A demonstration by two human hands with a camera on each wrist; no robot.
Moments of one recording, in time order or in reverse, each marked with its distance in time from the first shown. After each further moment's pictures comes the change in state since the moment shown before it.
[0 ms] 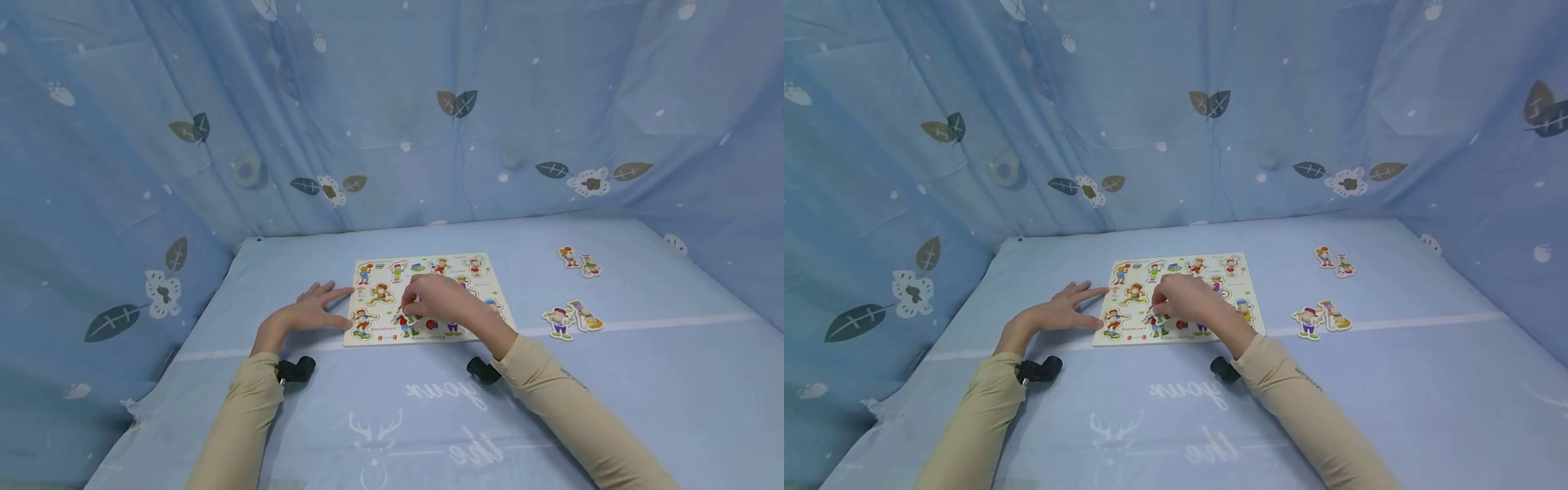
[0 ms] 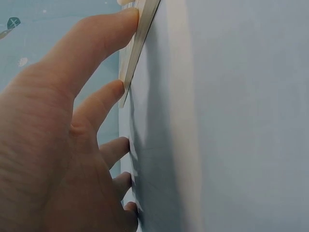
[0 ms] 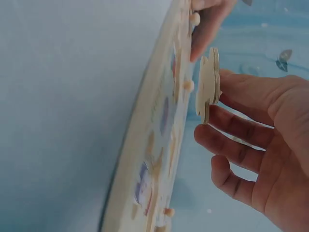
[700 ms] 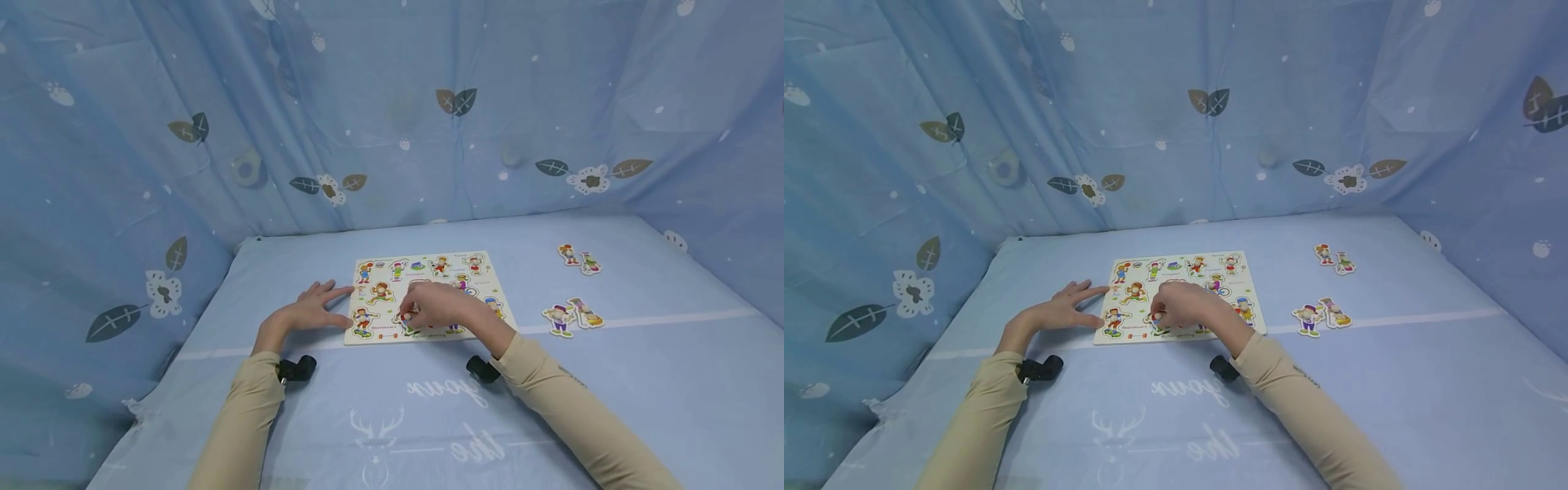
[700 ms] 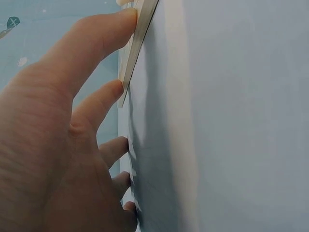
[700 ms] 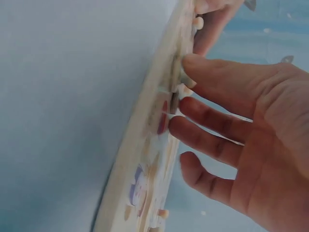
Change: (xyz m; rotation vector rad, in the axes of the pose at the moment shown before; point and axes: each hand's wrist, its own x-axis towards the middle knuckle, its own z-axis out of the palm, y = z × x) left_hand -0.001 -0.001 0.000 0.008 0.005 0.008; right_hand -0.001 -0.001 0.006 -0.025 -0.131 -0.042
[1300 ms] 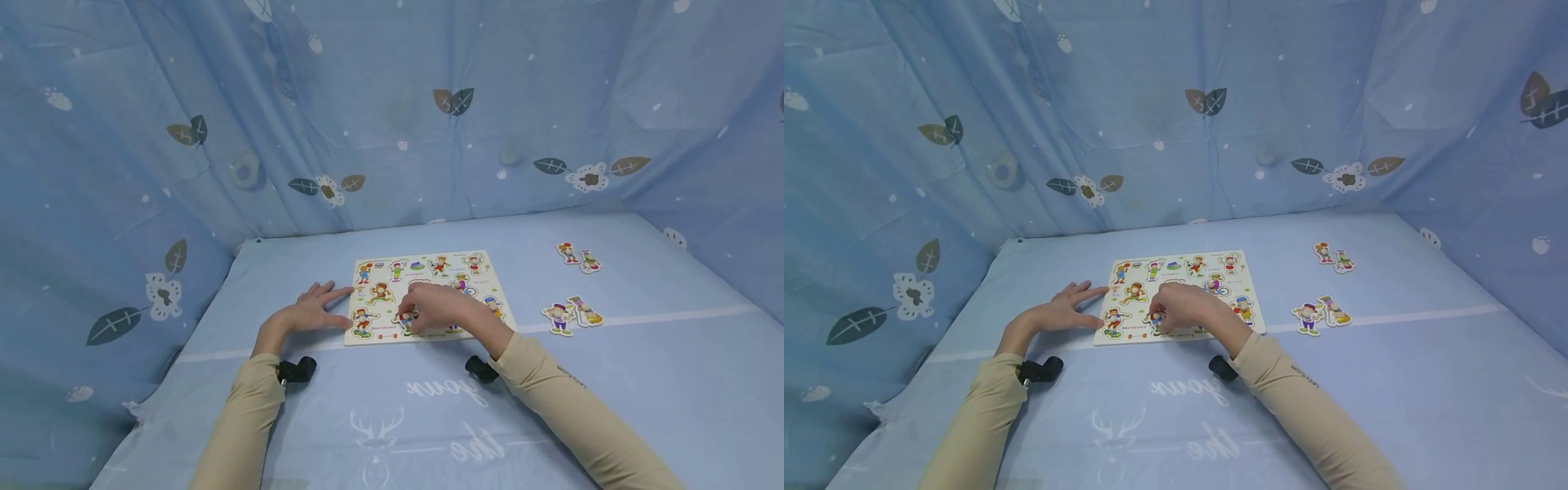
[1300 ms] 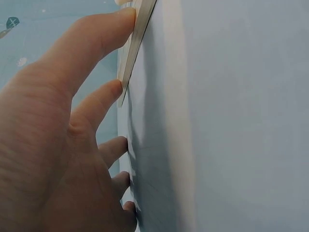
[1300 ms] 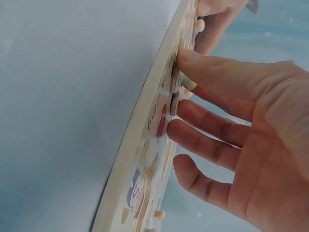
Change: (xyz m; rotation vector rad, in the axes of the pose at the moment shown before) left_hand 0.000 -0.001 0.001 -0.005 0.003 0.010; right_hand -0.001 -0.006 -0.001 -0.013 -0.039 0.062
